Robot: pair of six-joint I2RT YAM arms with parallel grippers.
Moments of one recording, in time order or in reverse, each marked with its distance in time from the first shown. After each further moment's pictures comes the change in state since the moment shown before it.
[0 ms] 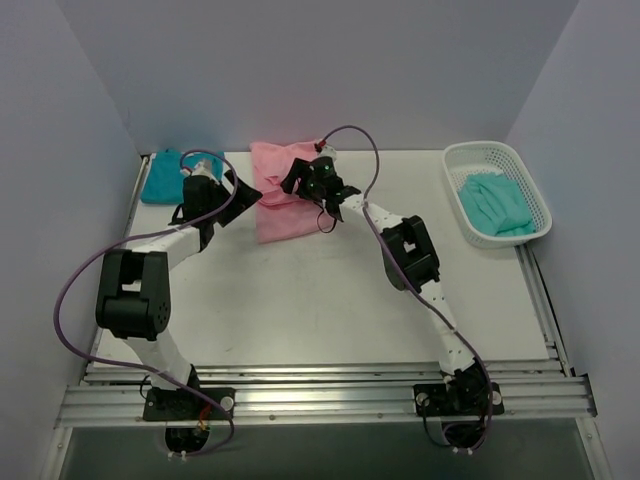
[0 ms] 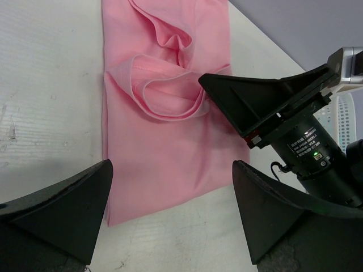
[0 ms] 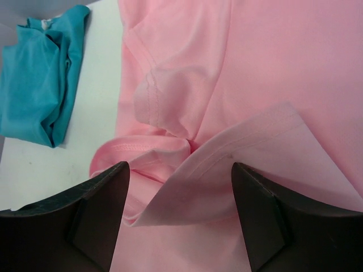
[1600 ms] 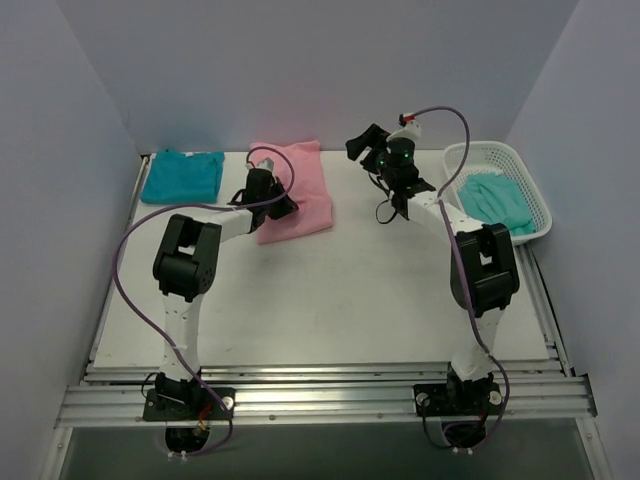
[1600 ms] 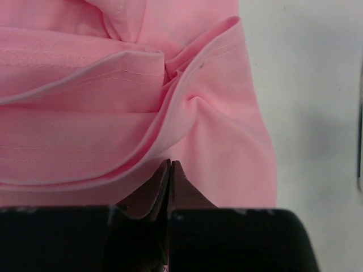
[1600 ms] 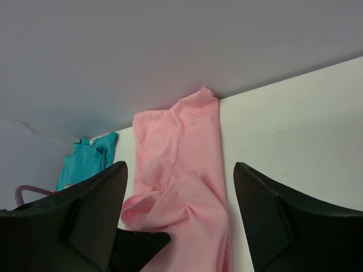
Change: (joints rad) left arm -0.227 0.436 0.418 -0.116 -0.072 0.046; right arm -0.225 -0.618 -0.645 0.325 0.059 0.017
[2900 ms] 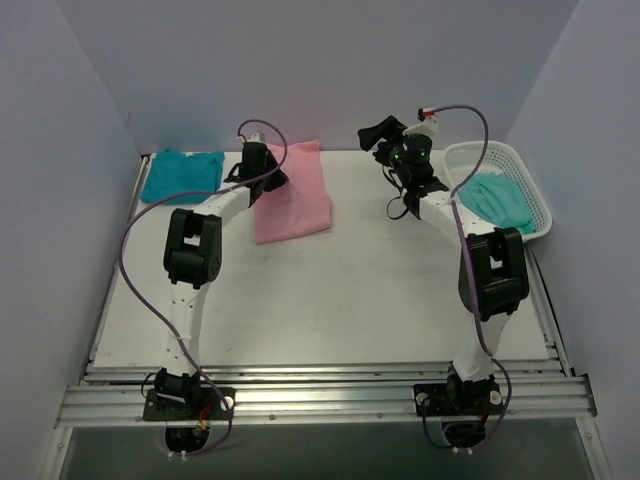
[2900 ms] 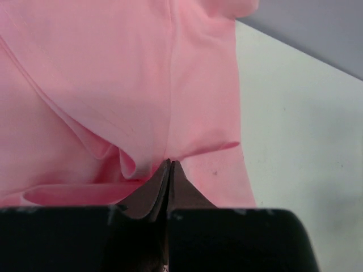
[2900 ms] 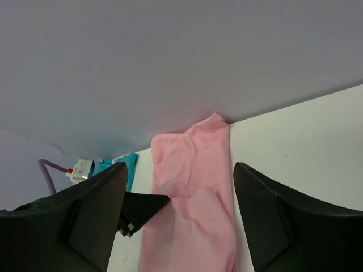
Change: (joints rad) left arm 0.053 0.192 0.417 -0.187 -0.098 0.050; right arm -0.060 -0.059 -0.043 0.072 -0.043 0.057
